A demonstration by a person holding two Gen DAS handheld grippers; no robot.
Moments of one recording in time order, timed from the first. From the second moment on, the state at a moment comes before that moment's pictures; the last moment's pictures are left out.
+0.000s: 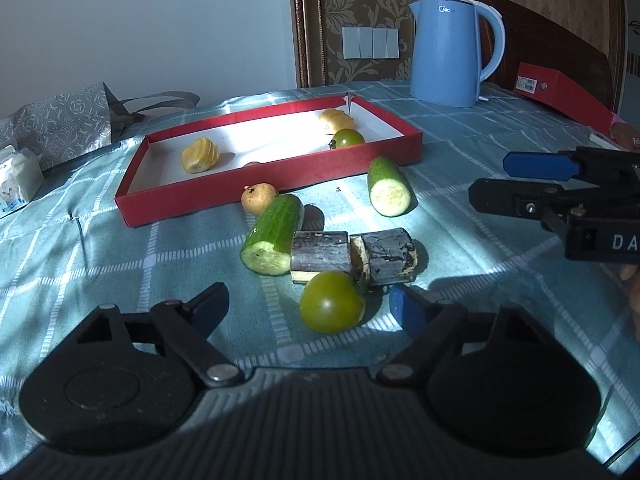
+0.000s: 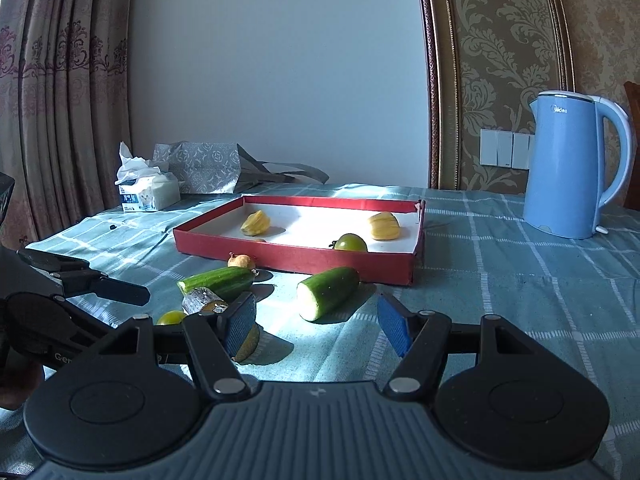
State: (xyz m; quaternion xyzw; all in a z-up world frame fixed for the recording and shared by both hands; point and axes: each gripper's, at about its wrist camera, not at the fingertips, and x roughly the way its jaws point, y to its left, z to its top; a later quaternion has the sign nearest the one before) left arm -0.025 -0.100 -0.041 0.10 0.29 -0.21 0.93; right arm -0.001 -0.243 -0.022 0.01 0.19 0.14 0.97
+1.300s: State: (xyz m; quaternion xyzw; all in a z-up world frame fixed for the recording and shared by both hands) left arm -0.018 -0.080 -0.043 0.06 0.32 -0.18 0.93; right arm -0.002 -0.205 -0.028 -0.04 0.22 0.17 0.96
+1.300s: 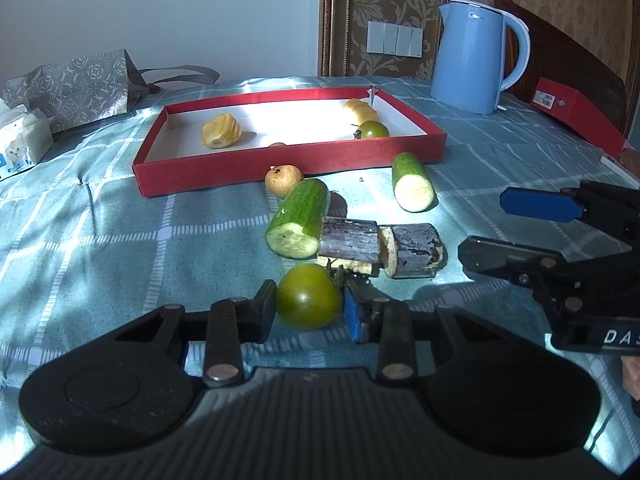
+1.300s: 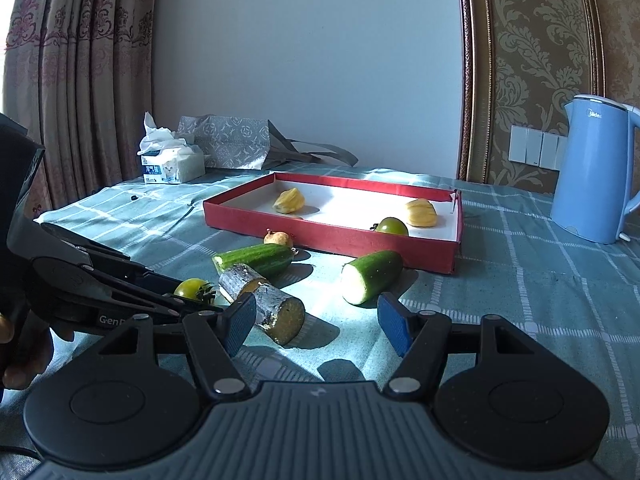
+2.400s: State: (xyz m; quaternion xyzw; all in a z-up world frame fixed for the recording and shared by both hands) left arm -0.020 -0.065 -0.044 0.06 0.30 -0.14 0.94; right arm 0.022 -0.157 -0.040 -0.10 0.27 0.11 0.95
